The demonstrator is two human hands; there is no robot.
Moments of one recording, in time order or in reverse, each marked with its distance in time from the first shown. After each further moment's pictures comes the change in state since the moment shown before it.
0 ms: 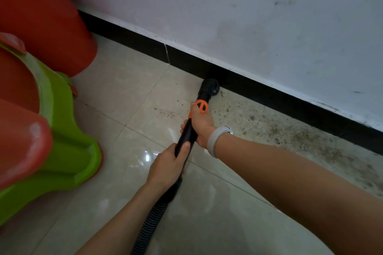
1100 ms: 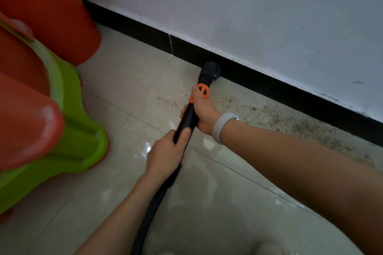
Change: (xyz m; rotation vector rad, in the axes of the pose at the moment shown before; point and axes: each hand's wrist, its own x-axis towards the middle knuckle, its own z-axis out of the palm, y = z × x) left_hand -0.018 0.006 -0.015 0.076 0.120 0.057; right_hand -0.022 -0.007 0.004 0.047 -0.108 -0.036
